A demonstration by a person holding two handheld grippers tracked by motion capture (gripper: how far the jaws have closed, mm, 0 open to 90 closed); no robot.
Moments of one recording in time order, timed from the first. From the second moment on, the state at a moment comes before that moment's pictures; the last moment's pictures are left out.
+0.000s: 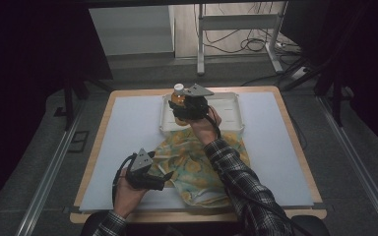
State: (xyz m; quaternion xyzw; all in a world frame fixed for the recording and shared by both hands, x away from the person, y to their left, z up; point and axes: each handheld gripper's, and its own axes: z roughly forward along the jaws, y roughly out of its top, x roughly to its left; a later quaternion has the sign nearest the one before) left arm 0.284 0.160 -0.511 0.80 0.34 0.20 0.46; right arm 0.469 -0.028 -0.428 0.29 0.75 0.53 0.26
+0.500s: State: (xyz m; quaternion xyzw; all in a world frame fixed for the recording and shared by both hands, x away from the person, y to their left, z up) left arm 0.285 0.160 -0.511 0.80 0.34 0.19 0.46; right arm 0.479 -0.016 -0.439 0.29 0.76 0.52 0.26
